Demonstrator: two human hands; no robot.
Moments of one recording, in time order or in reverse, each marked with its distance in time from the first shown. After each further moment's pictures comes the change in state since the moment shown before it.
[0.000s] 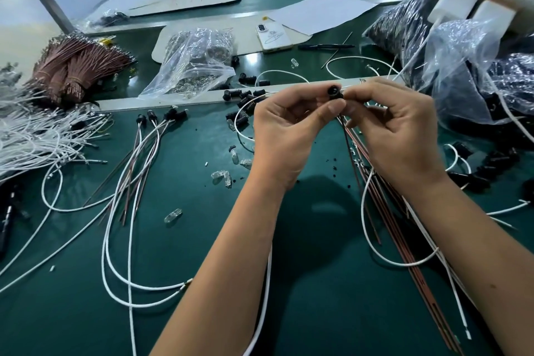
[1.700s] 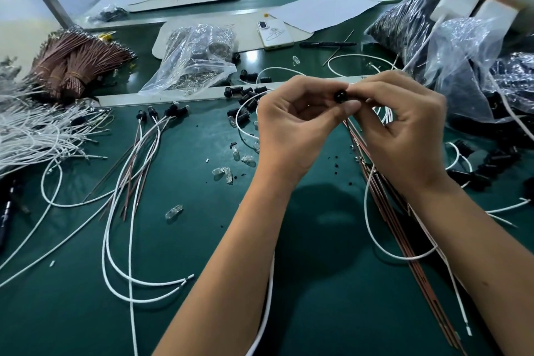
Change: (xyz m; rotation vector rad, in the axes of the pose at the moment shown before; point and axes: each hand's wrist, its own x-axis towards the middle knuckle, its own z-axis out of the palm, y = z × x) left_hand -0.004 0.005 0.005 0.144 -0.006 0.043; right_hand 0.001 -0.009 -0.001 -0.273 0.079 -0.217
